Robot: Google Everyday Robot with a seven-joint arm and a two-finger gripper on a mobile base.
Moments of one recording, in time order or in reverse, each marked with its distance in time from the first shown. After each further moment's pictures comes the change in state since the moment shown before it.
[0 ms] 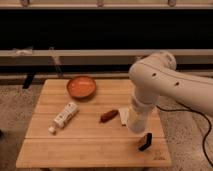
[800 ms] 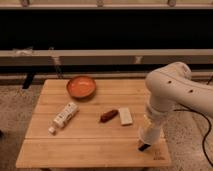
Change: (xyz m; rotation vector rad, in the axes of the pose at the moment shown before) arm 0.046 -0.029 0.044 -0.042 0.086 0.116
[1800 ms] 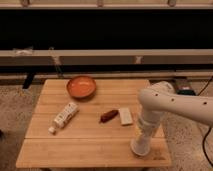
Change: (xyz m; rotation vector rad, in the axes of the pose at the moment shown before) arm -0.012 0.030 0.097 -0.102 0.089 0.004
